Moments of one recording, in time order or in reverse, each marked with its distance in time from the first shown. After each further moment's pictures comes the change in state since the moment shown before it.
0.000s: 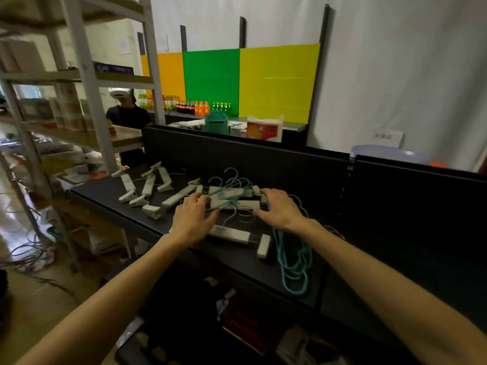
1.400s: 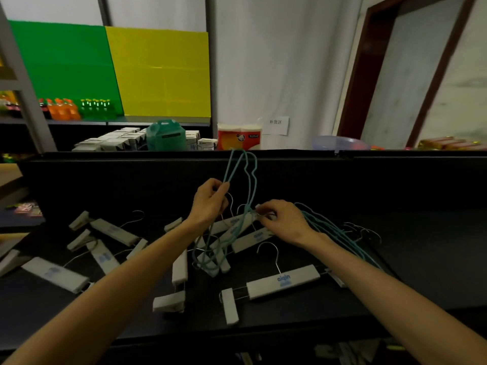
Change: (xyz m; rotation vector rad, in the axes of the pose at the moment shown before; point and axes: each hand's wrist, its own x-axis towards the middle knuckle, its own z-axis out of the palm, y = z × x) left_hand 0.225 -0.061 0.014 -1.192 -0.458 0.218; right_hand 0.091 -0.074 0.055 0.078 0.309 0.323
